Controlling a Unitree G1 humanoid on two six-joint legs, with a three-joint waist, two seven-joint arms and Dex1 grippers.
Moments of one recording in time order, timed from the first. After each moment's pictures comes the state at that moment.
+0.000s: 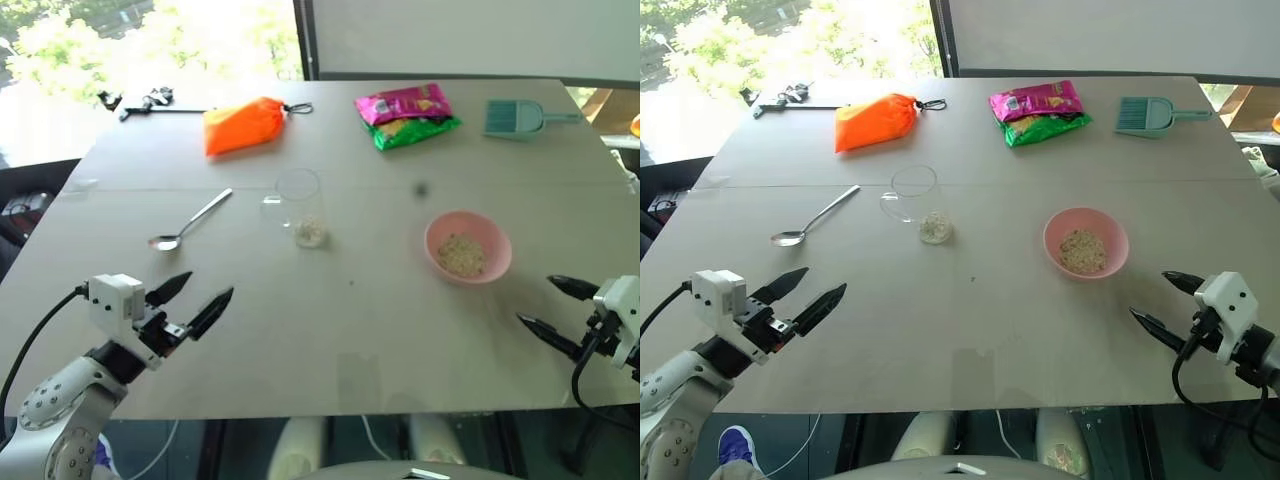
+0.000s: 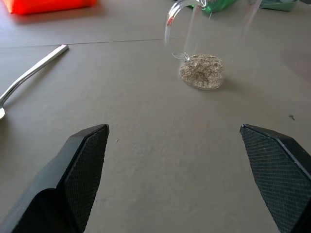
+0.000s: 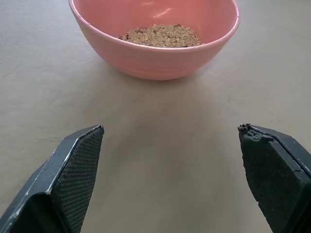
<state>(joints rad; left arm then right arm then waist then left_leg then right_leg) 0.36 0.57 0.51 -0.45 -0.69 0.40 -0.66 0.30 -0.74 -0.42 -0.23 0.43 0.14 0.95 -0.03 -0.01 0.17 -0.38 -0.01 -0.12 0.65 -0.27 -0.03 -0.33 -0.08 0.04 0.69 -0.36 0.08</state>
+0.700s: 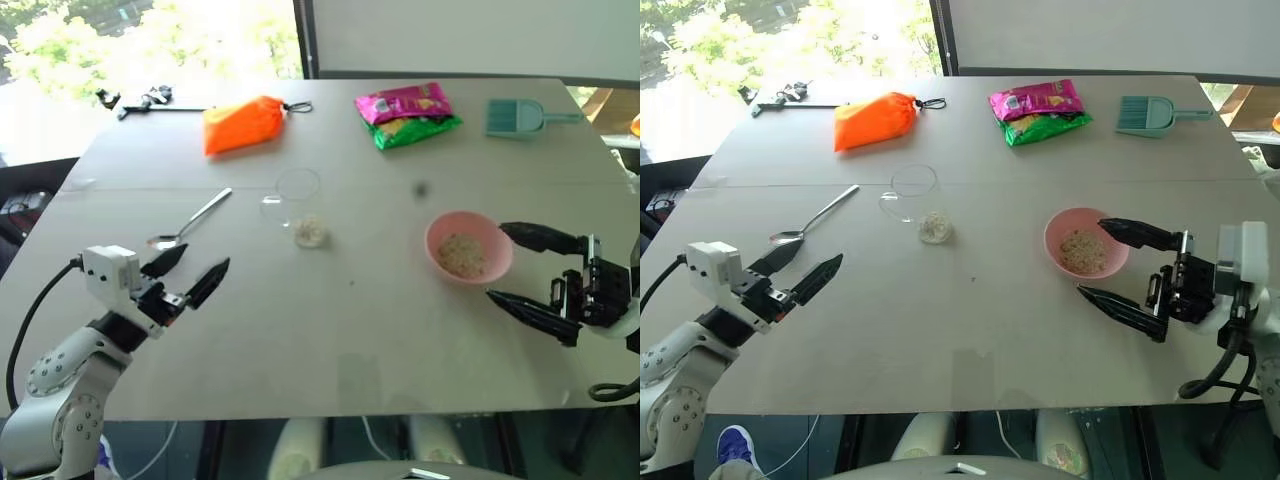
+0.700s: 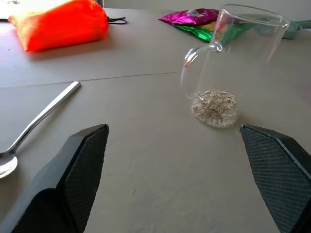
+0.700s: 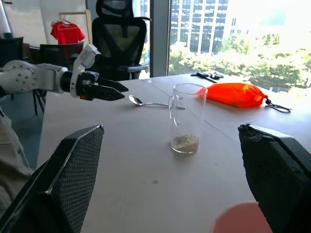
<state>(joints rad) 0.20 0.58 0.51 -0.38 -0.69 0.41 -0.63 0.09 -0.73 -0.39 -0.55 0.94 0.30 1.07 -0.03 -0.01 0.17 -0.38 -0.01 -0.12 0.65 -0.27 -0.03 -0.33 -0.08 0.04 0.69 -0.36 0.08</state>
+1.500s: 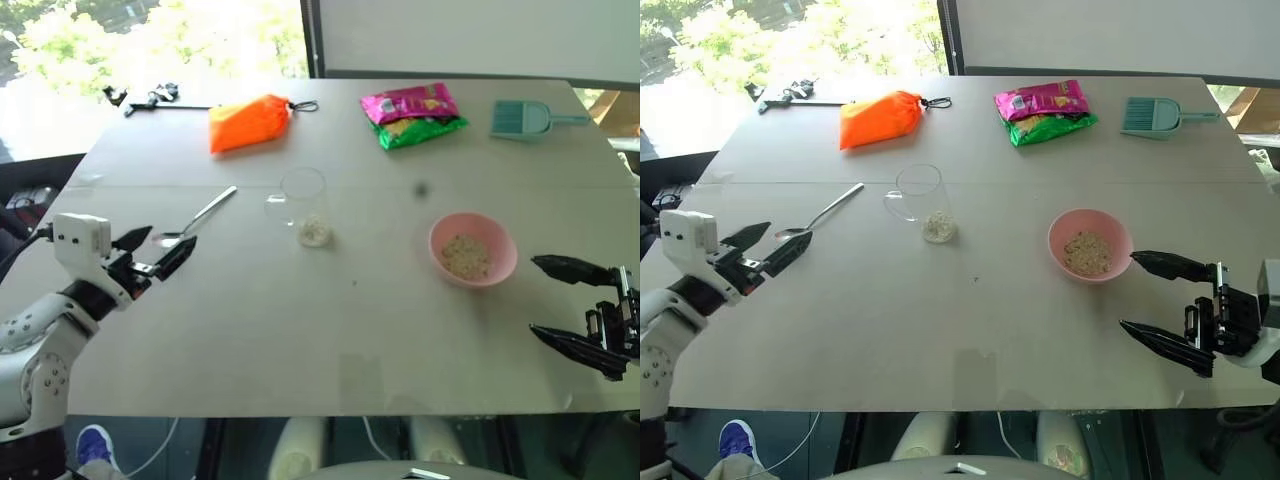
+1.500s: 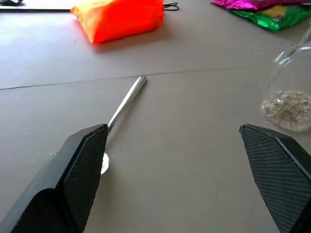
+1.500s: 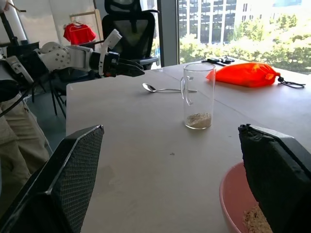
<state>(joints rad) 0.01 0.79 0.54 -0.16 -0.65 0.56 -0.60 0.21 -0.72 -0.53 -0.40 0.95 0.27 1.33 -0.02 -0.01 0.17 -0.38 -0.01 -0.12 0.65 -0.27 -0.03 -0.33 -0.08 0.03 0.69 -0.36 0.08</state>
